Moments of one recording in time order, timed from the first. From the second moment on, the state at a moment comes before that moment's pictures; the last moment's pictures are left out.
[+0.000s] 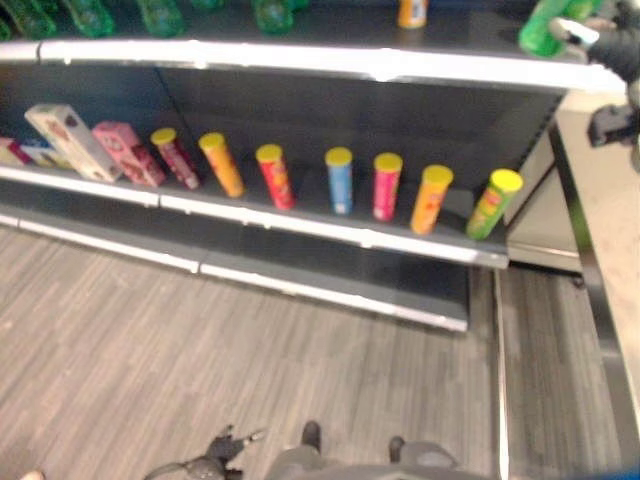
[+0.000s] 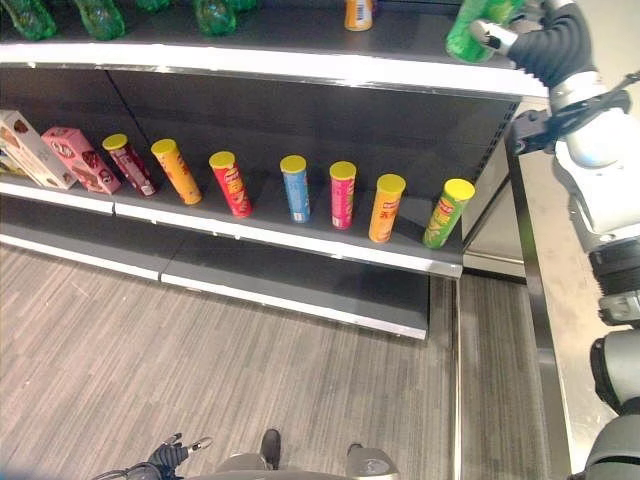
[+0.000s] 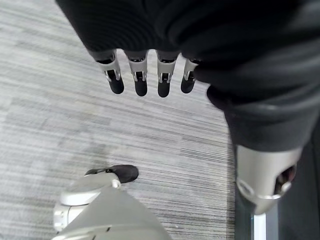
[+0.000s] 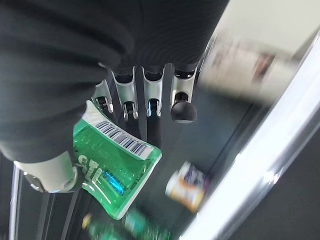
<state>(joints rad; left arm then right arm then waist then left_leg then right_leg) 0.06 0.28 -0.15 1.15 -0.18 -0.08 0.07 -1.00 -1.05 0.38 0.38 0.47 -0.15 -0.05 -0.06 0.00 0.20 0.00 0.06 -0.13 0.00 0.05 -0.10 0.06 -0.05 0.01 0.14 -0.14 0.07</state>
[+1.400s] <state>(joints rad) 0.12 0.39 -0.07 1.14 -0.26 -0.09 0.04 -1.28 -0.94 0.56 0.58 0.24 -0.08 -0.09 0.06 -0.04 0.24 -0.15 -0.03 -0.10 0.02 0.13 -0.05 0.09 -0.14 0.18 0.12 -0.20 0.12</state>
